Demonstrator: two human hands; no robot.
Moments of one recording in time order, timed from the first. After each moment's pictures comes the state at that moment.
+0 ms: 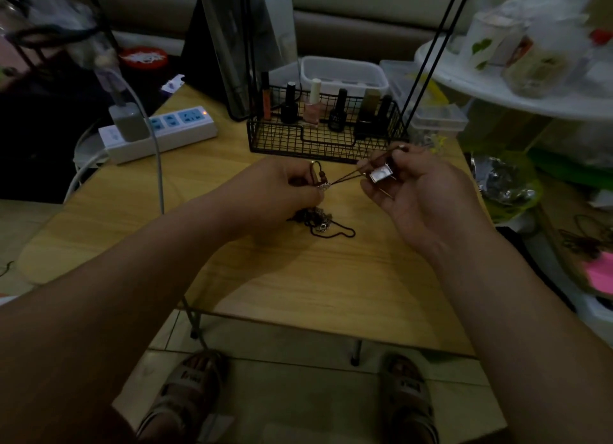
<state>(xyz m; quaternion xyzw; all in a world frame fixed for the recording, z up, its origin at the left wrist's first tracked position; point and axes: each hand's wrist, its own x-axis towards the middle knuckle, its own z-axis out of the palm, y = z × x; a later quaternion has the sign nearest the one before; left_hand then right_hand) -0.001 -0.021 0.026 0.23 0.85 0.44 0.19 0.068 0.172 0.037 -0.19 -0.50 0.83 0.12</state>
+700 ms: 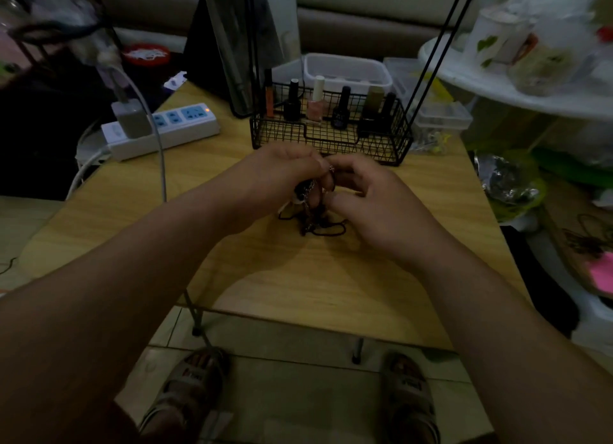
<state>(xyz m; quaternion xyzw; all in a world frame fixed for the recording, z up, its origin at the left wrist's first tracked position) 0.000 -0.024 0.034 0.25 0.78 0.54 0.21 0.077 0.144 0.025 -0.03 -0.86 0.52 0.02</state>
